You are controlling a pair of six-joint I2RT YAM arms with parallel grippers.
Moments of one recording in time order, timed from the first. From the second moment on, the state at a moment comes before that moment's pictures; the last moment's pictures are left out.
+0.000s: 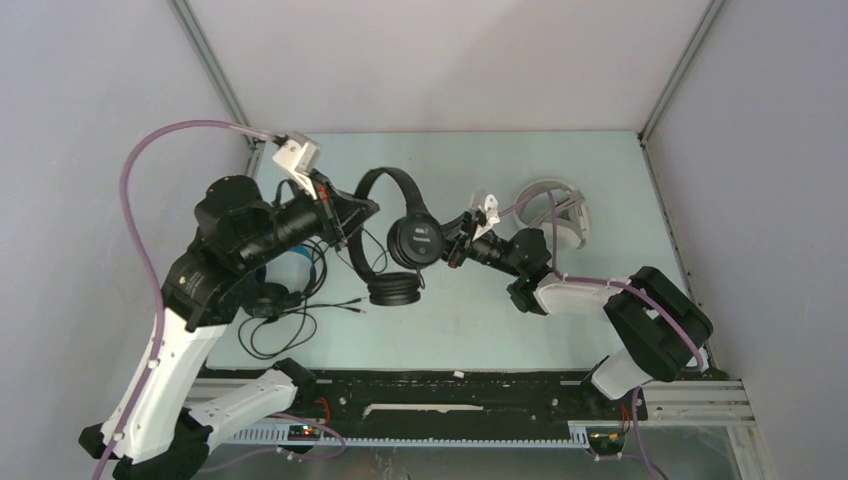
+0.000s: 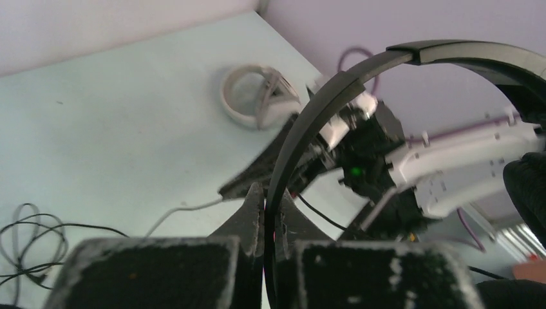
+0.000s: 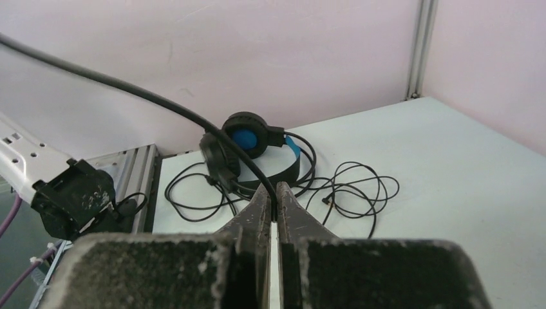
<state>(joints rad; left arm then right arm) -0.56 0.91 1.46 -0.66 0.24 -0.30 0.75 1.55 0.64 1.23 -0.53 0.29</state>
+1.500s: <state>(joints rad) -0.61 1.10 1.30 -1.00 -0.22 0.05 0.60 1.25 0.90 0.44 -0.63 0.33</state>
